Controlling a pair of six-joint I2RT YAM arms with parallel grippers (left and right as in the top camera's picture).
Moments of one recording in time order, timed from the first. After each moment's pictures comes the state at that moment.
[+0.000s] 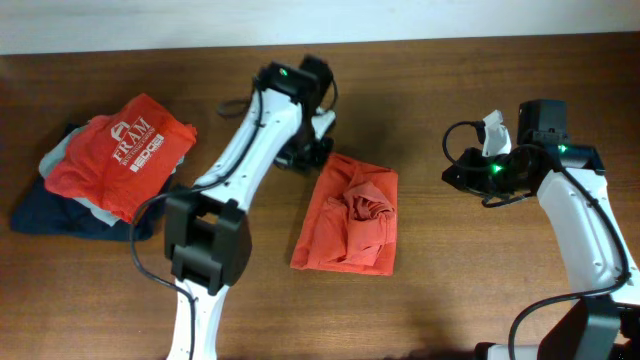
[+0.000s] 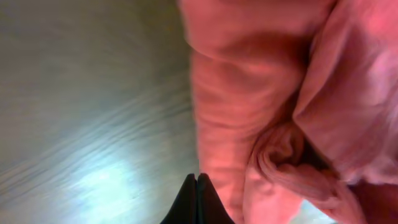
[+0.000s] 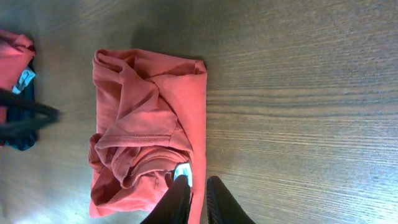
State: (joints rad) left arm -0.47 2.27 2.06 -1.42 0.16 -0.03; right arm -0.16 1.53 1.19 -0.91 -0.53 0.11
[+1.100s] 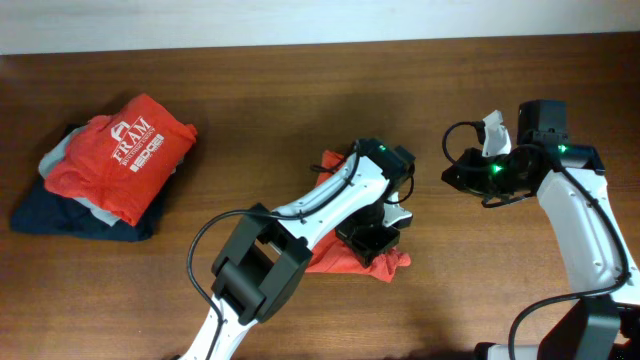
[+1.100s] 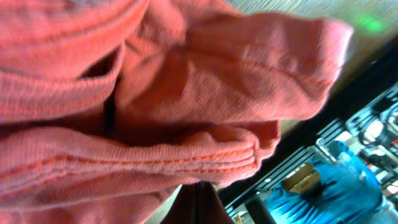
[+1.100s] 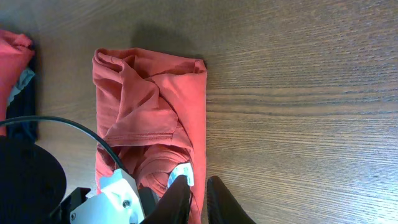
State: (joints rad) left arm -0.83 2.28 1.89 -1.49 0.37 0.06; right arm -0.16 1.53 1.19 -0.91 -0.53 0.11
